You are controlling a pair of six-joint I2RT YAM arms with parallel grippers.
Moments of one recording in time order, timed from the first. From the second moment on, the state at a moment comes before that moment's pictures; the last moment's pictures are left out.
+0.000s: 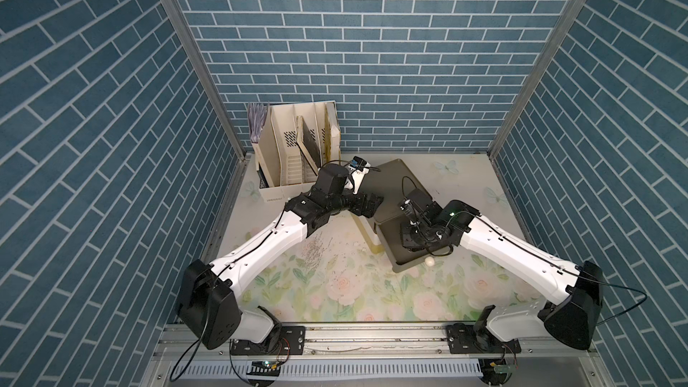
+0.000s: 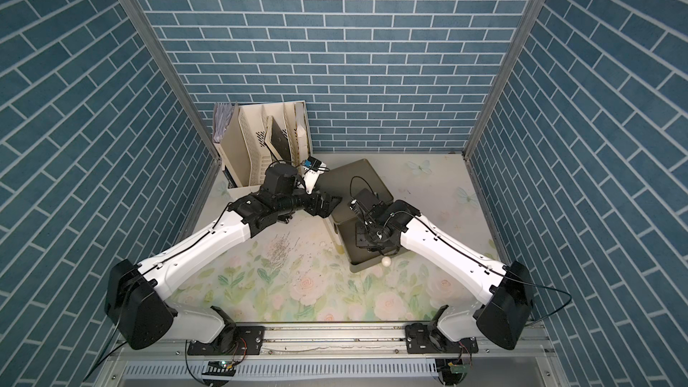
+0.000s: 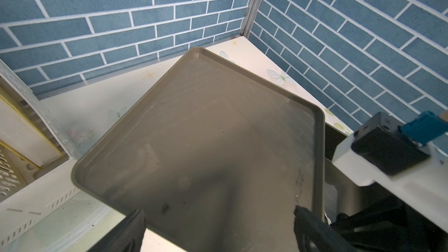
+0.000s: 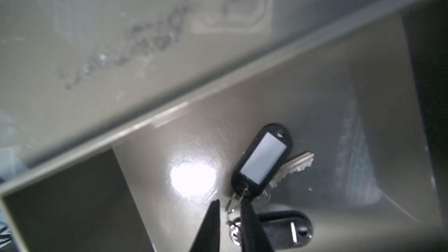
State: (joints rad) left arm -0.64 1.42 1.20 -0.29 0.20 -0.16; right arm 0.88 1.39 1.27 -1.08 0.10 0.74
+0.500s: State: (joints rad) left arm -0.63 1.41 1.20 -0.29 0.20 -0.16; right arm 0.88 1.37 1.36 -1.12 0.19 0.76
